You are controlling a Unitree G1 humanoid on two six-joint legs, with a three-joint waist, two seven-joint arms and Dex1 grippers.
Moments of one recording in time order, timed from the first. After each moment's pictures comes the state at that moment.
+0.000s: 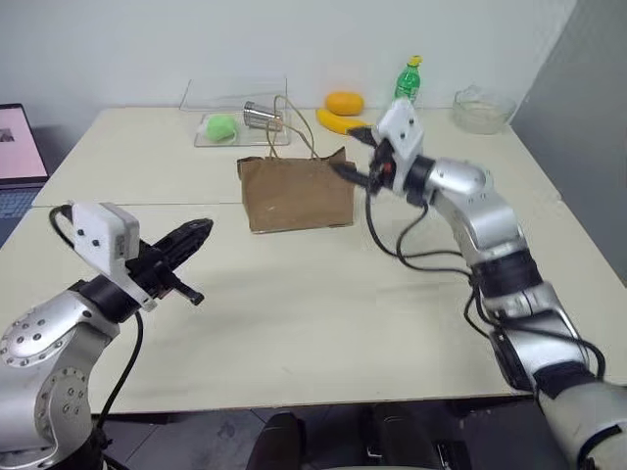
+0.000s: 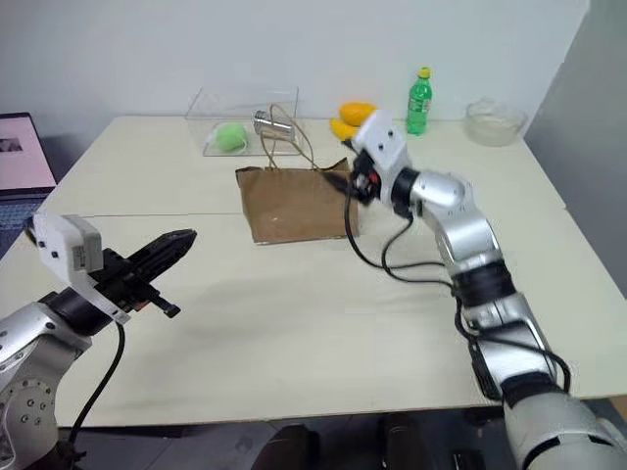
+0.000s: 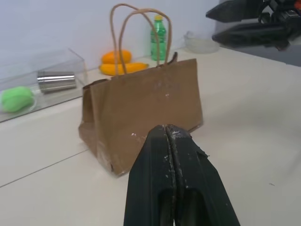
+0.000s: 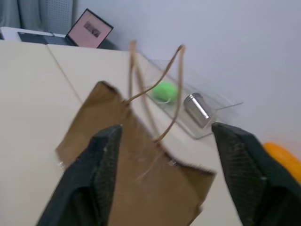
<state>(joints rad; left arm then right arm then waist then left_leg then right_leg) -0.04 0.51 0.62 -0.73 -0.61 0.81 -0.65 -1.17 -0.30 0.20 0.60 0.12 0.11 0.68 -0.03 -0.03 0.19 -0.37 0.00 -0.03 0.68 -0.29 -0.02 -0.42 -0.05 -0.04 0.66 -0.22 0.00</state>
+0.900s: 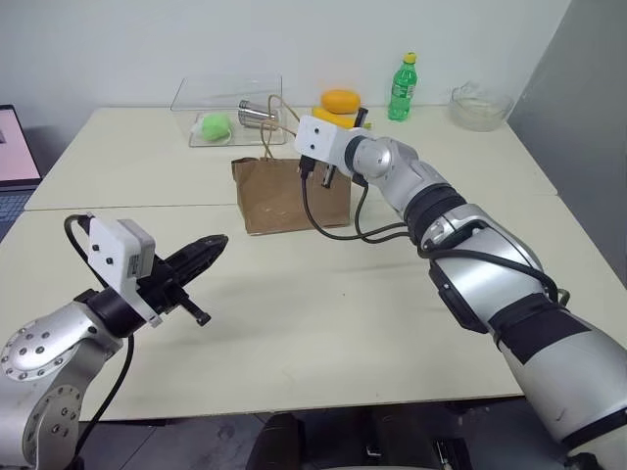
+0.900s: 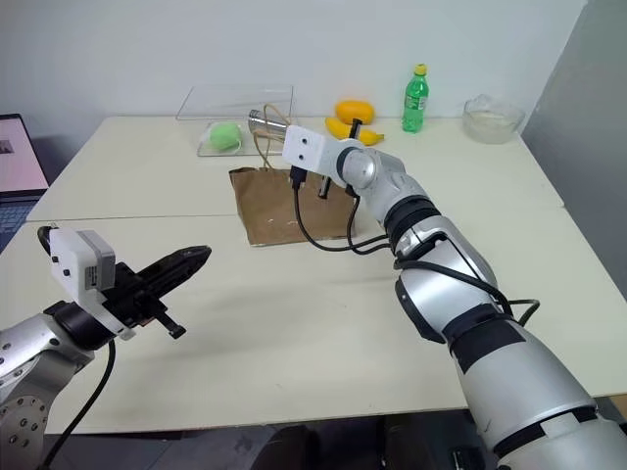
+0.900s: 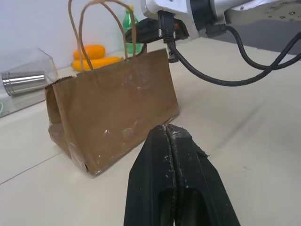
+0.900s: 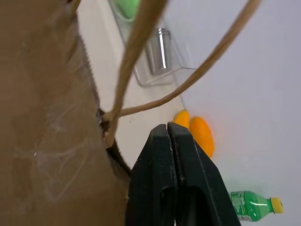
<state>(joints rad) 0.07 0.65 0.50 -0.69 -0.67 0.64 -0.65 -1.52 -0.07 0.40 1.38 -0.48 -0.16 0.32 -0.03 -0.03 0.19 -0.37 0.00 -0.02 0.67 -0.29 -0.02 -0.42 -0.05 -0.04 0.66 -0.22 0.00</state>
